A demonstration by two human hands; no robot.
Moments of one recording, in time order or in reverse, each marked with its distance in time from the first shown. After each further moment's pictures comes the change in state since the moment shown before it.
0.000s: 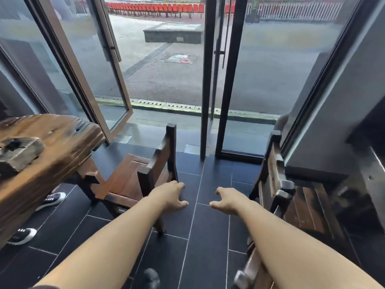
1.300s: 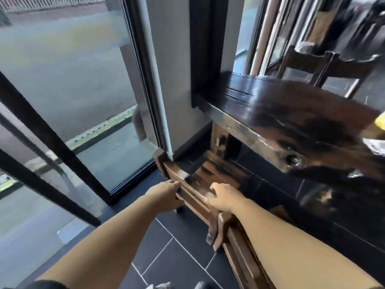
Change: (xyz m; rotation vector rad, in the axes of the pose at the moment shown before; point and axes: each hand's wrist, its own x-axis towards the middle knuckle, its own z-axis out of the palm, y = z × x) left_hand 0.378 0.254 -0.080 0.422 -0.197 1.002; right_hand 0.076 0.189 -0.113 0.614 0.373 0.842
